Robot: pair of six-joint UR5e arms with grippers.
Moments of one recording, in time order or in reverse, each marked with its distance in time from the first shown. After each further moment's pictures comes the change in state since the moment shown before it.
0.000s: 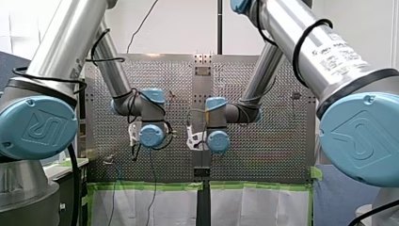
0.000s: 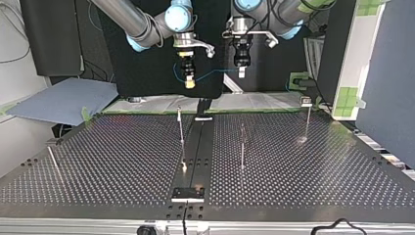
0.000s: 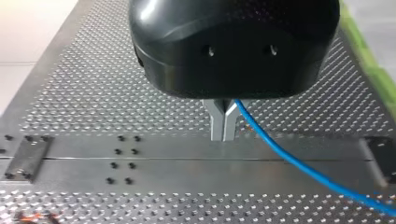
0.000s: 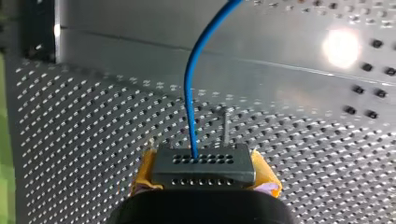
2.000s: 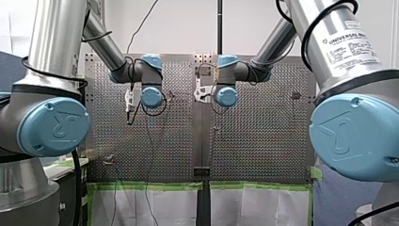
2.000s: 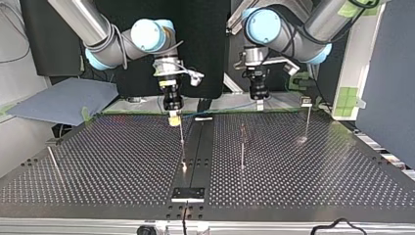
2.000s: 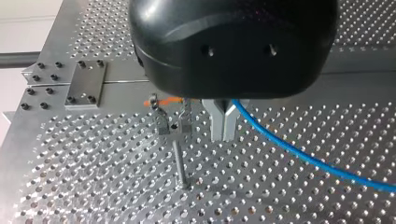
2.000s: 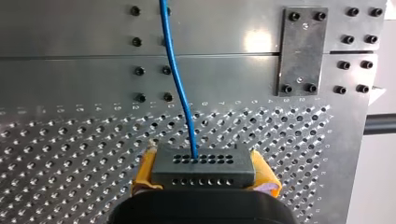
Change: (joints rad) left arm 0.174 0.198 0.218 -0.404 0.056 0.057; right arm -0.122 -0.217 -0.161 0.125 -0.188 0.072
